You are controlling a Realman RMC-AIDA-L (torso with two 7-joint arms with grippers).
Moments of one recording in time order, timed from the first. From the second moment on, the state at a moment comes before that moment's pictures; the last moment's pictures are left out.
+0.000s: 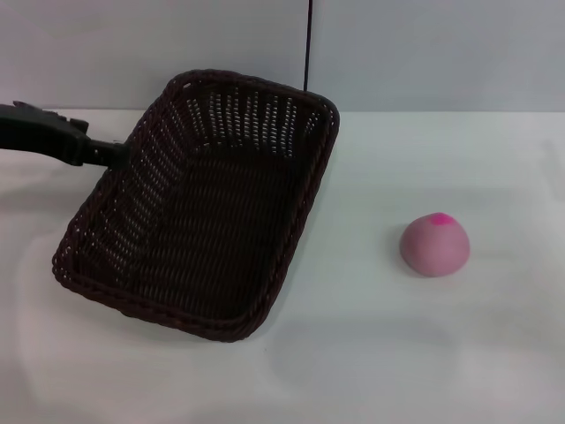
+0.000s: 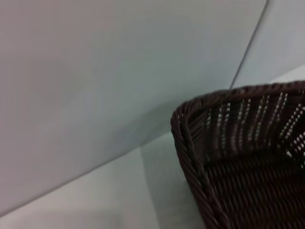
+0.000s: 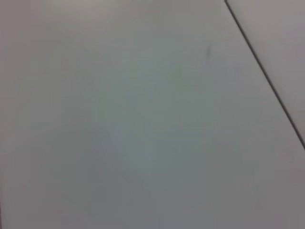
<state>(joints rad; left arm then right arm) -0.42 -2.06 1.01 1.43 2.43 1.45 -2.31 0.39 2.08 -0.56 0.04 -0.86 -1.69 0.55</state>
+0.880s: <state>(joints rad) -0.51 -2.07 1.20 1.33 2.58 1.48 -2.46 0.38 2.08 -0.54 0.03 -0.86 -1.67 0.56</state>
